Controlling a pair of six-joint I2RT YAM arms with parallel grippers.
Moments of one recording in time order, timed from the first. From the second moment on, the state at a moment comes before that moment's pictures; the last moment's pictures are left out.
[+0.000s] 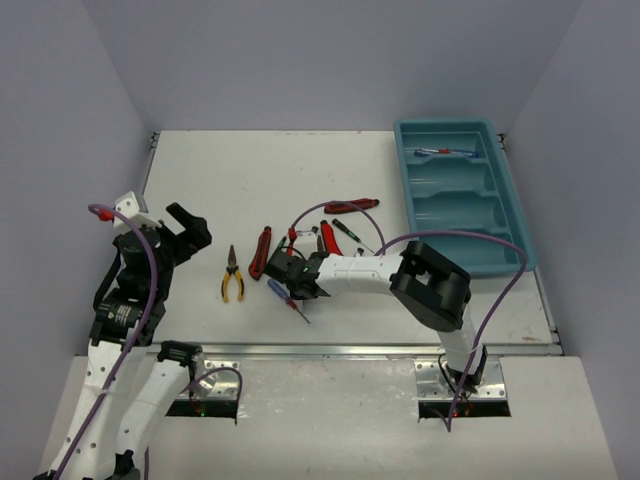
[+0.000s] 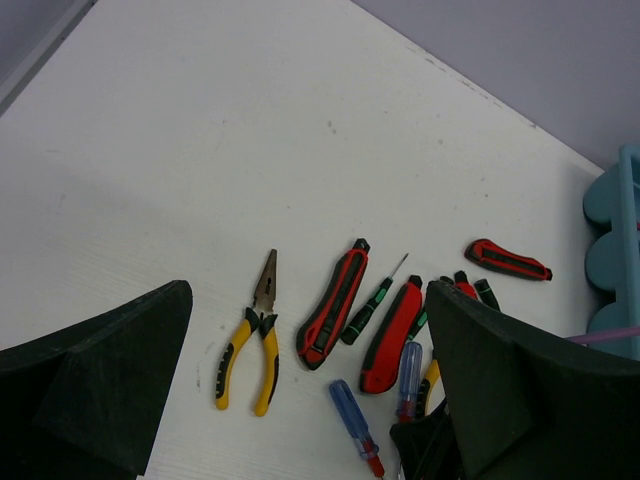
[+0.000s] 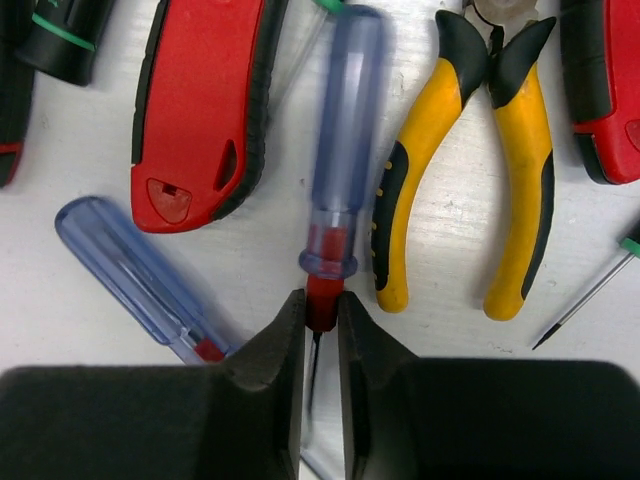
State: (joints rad) left arm -0.12 0.57 0.82 -0.63 -0.31 -0.55; right arm 1.10 2.03 1.29 -0.47 0.46 0.94
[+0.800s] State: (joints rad) left arm -0.12 0.57 0.82 -0.63 -0.31 -0.55; right arm 1.09 1.74 1.26 -0.44 0.54 0.82
